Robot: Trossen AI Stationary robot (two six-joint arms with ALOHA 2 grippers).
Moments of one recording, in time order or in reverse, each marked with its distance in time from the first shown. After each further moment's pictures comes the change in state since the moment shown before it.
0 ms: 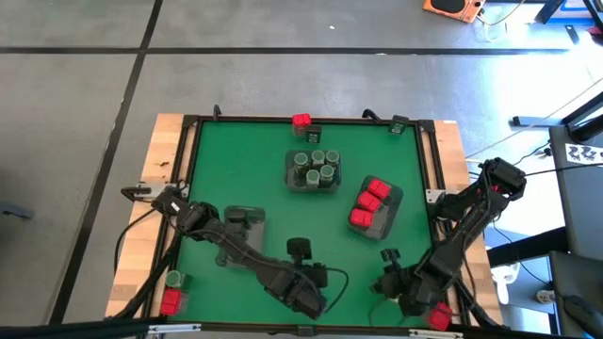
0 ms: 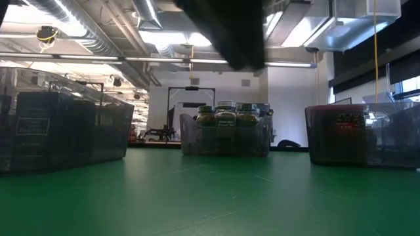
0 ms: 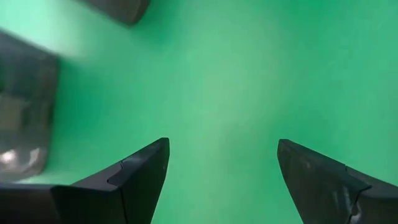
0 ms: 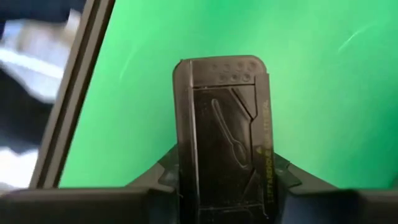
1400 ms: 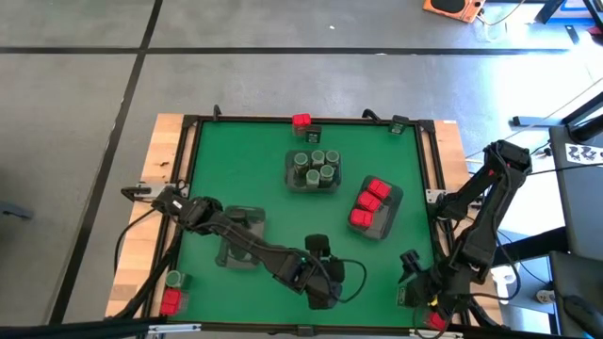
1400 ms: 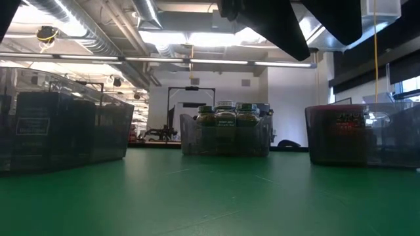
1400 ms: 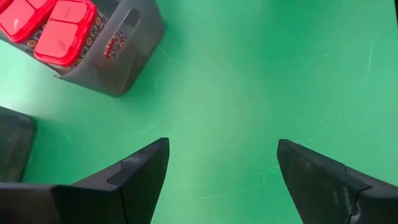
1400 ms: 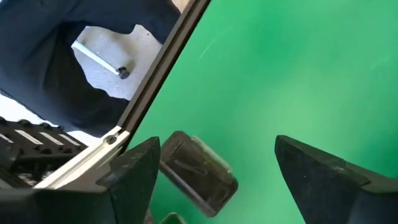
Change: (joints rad) left arm 0.072 0.000 0.000 0.274 0.043 0.141; right arm 0.177 -0.244 -0.041 -0.052 -0.009 -0.070
